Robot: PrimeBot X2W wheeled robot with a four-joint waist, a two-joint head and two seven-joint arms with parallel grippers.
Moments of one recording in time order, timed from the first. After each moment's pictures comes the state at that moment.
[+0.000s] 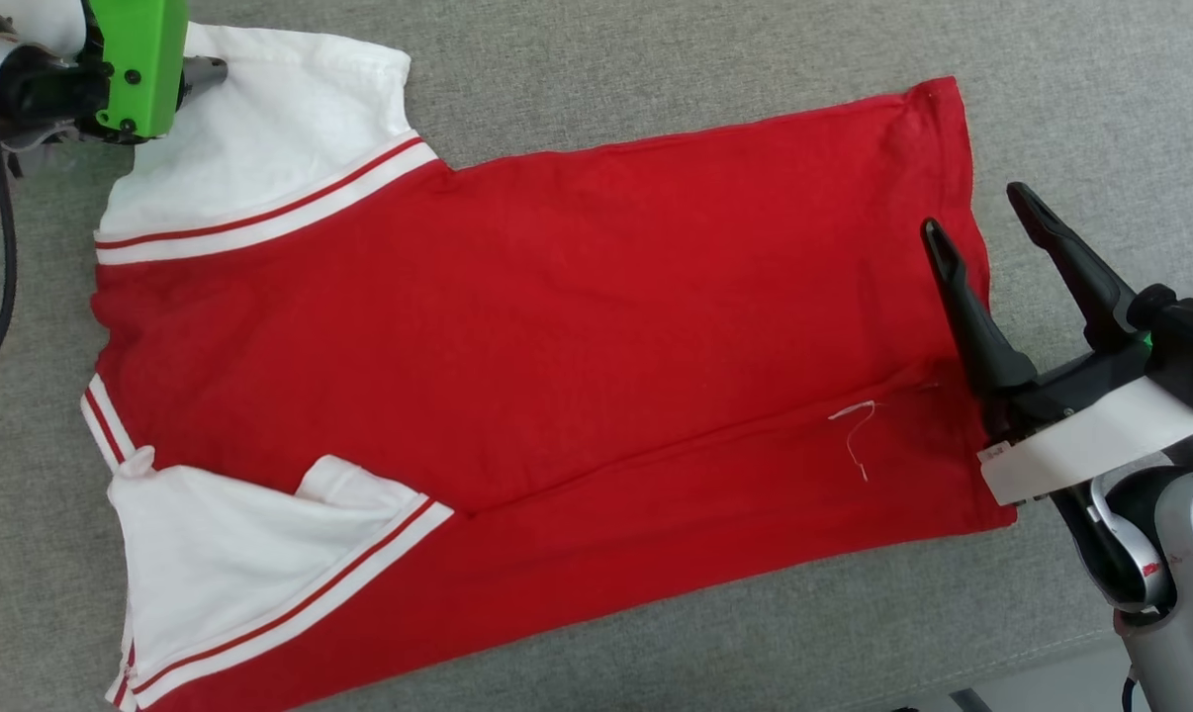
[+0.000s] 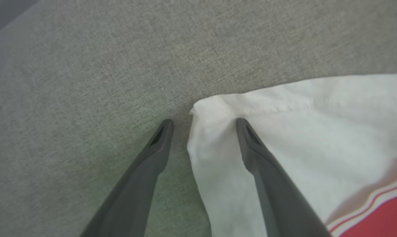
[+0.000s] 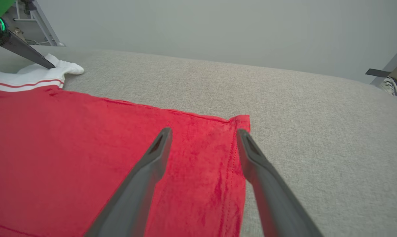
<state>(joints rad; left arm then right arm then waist) -1.42 0.63 -1.08 0.78 -1.08 -0.13 0.77 -0.31 -0.34 0.22 -0.14 0.37 0.13 -0.04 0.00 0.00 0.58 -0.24</state>
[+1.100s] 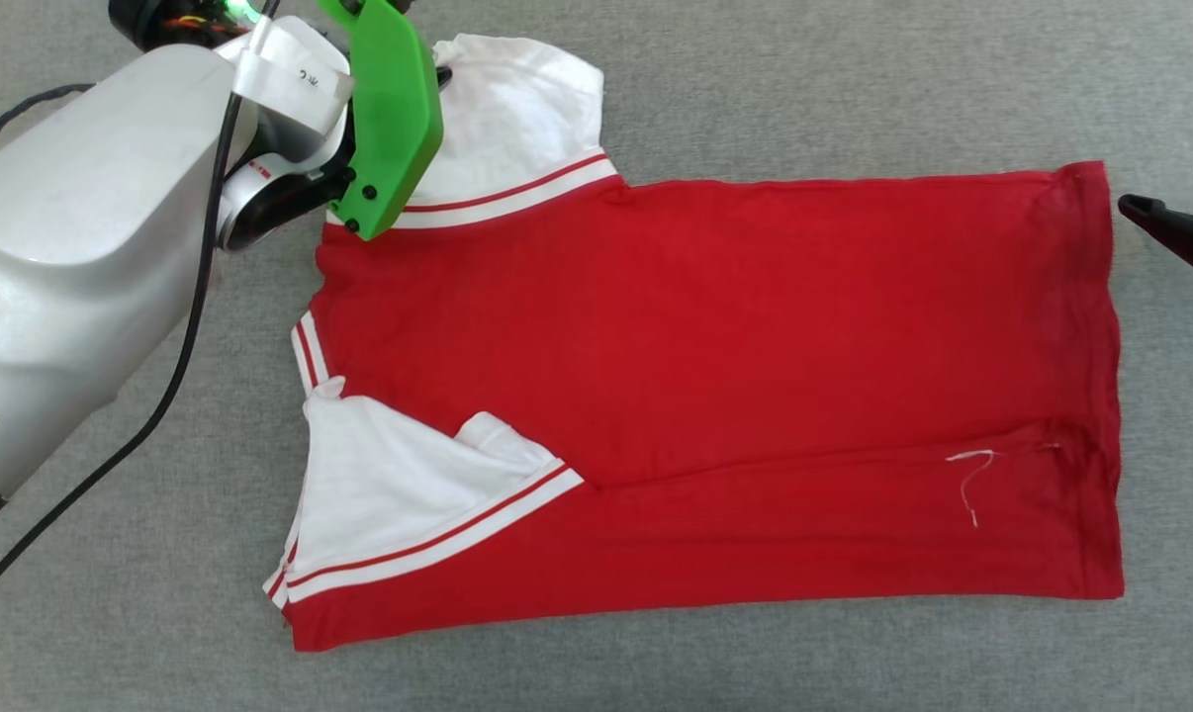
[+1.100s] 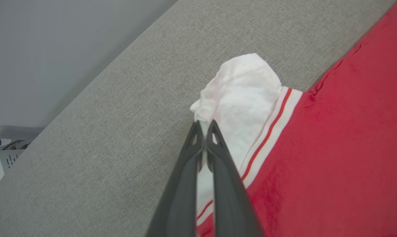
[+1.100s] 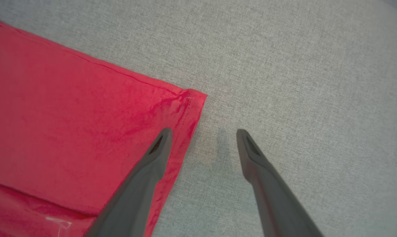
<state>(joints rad) -1.40 0.59 -1.27 0.46 -1.02 -0.13 0.46 -0.77 -0.80 0.44 0.12 0.83 0.13 0.83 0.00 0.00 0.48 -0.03</state>
